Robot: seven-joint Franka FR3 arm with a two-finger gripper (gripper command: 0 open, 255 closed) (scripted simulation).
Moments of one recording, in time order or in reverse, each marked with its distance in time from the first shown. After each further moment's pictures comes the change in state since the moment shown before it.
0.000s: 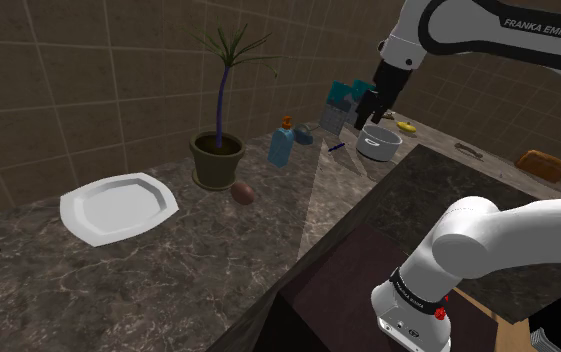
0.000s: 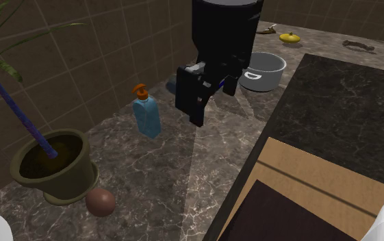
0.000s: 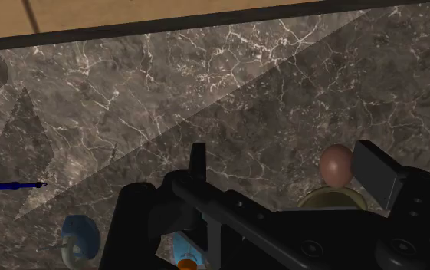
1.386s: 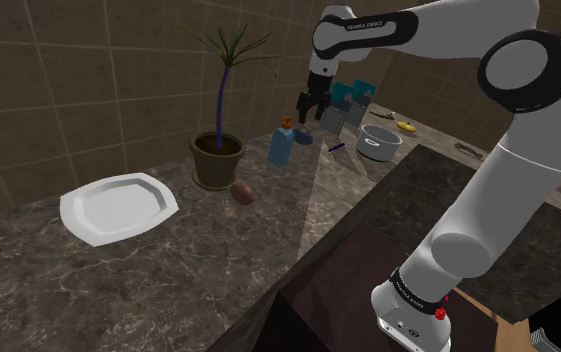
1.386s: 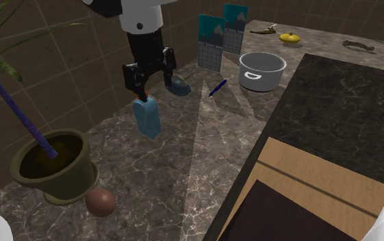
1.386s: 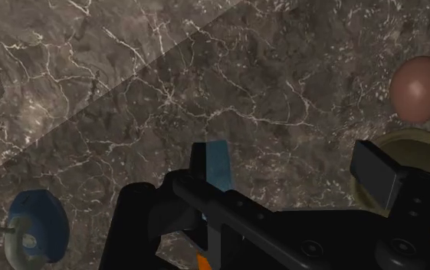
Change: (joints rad) arm -0.015 0.829 -0.126 0.532 0.085 0.163 -0.163
